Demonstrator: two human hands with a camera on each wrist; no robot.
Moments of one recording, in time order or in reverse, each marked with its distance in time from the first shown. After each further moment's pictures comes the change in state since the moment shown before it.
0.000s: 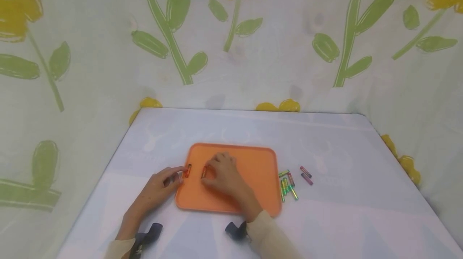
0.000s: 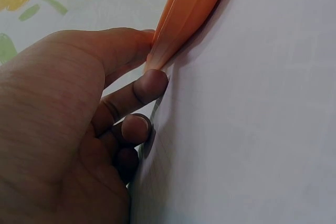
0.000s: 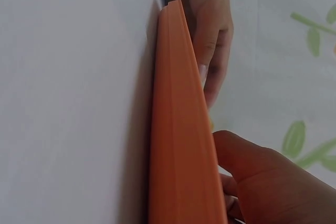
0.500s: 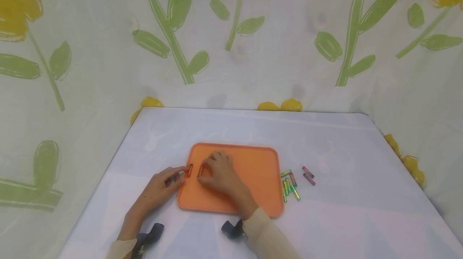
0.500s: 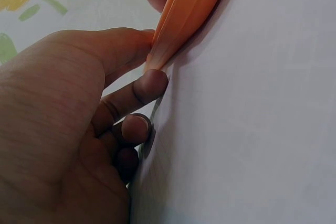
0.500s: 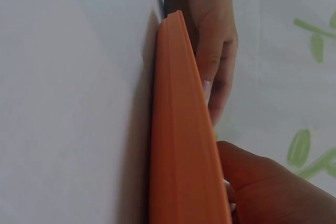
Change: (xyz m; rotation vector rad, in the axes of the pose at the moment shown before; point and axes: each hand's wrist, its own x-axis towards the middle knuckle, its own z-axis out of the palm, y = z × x) left_hand 0.001 -0.005 0.001 0.006 0.013 0.034; right_hand 0.013 -0.006 0.011 -0.020 -0.009 0.009
